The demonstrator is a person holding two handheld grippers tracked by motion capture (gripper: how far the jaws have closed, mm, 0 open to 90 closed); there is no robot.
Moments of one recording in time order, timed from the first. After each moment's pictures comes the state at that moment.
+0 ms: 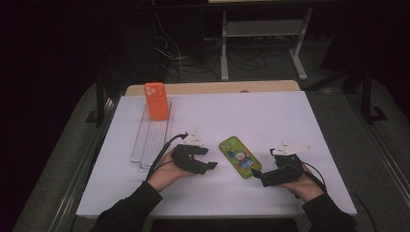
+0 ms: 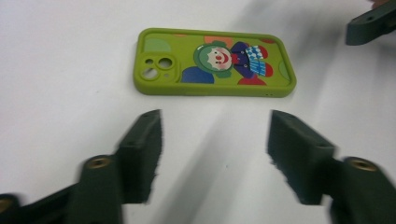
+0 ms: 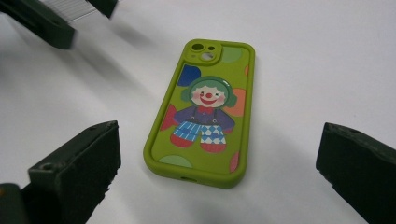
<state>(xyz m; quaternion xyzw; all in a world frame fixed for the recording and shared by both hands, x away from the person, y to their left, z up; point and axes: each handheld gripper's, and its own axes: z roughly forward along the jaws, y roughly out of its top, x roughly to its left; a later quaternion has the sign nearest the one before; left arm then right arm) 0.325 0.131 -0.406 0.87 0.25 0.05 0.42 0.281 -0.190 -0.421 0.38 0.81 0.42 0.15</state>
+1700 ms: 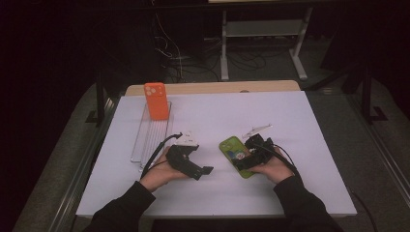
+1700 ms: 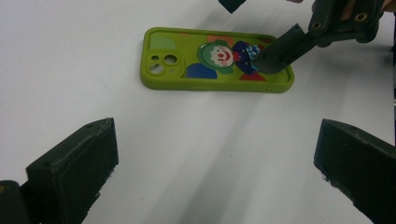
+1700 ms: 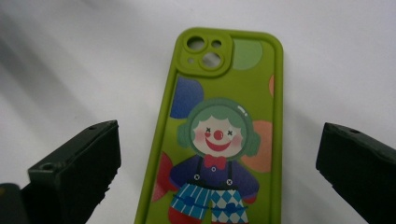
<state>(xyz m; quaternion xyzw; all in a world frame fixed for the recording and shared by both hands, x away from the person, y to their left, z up) 0.326 0.140 -0.408 0.87 0.25 0.05 0.42 0.340 -0.125 -0.423 0.42 0.85 0.31 0.10</state>
